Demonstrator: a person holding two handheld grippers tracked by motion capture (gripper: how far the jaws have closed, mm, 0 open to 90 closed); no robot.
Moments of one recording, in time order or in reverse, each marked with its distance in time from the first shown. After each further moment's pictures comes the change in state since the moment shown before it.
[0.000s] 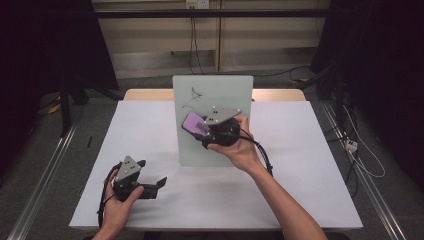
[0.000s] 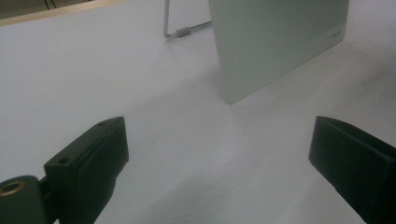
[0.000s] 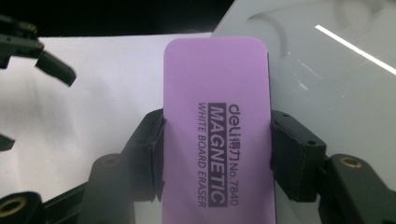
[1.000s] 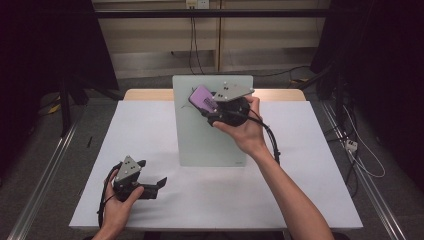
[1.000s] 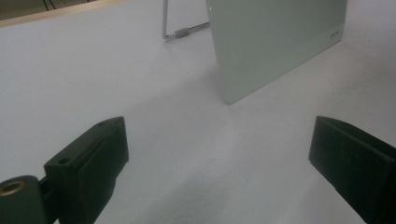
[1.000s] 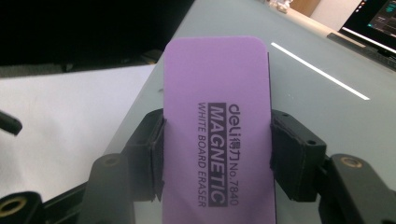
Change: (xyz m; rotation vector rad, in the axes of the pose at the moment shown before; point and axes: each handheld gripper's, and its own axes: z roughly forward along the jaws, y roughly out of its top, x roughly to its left) left arm 0.000 0.001 0.000 -0.002 -0.001 0.004; right arm -0.029 0.036 -0.027 -0.057 -0.147 0.008
